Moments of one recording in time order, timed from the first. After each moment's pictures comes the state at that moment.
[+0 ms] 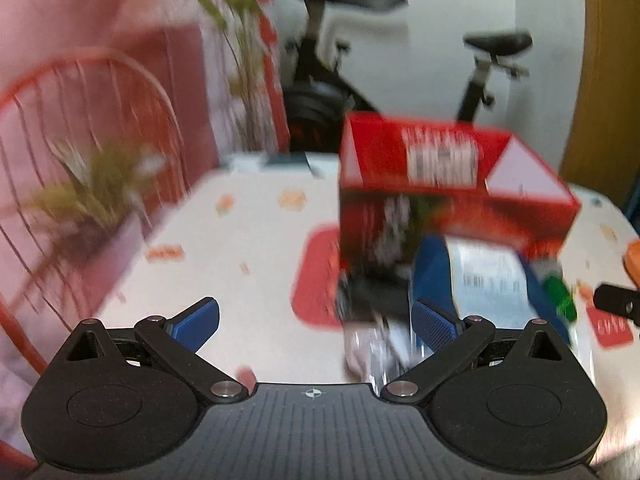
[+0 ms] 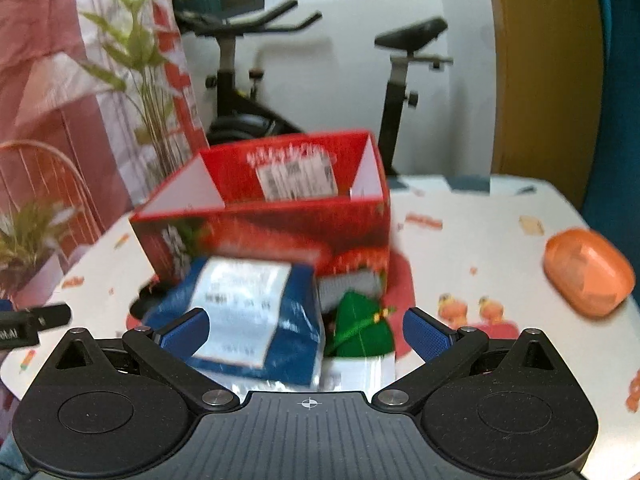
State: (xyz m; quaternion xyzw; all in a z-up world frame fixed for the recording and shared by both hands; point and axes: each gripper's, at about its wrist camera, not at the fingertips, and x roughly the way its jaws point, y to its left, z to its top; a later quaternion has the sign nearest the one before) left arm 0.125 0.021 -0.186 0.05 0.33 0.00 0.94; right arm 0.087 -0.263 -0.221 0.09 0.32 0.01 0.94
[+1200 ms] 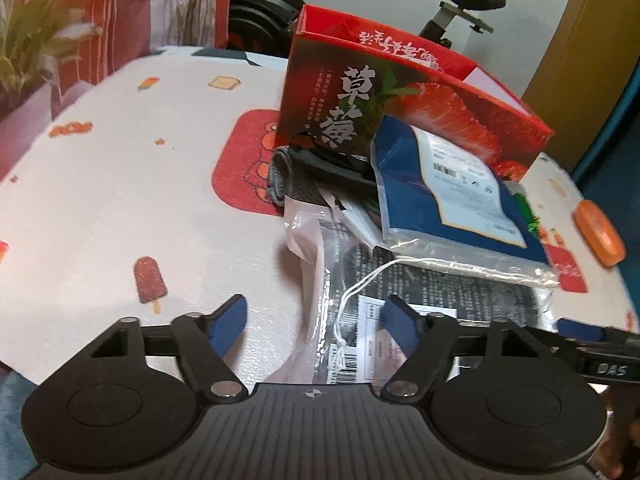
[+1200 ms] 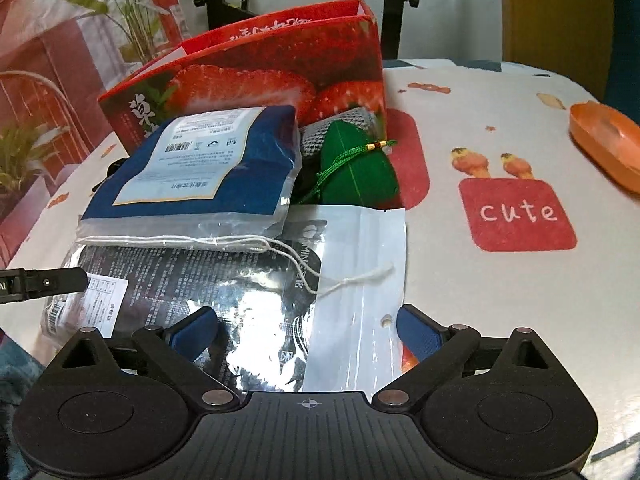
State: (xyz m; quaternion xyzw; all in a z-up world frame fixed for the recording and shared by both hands) left arm 0.136 0.038 -0.282 -0.04 0.43 -0.12 0.90; right arm 0.076 -0.273 -0.314 0.12 0.42 0.04 0.90
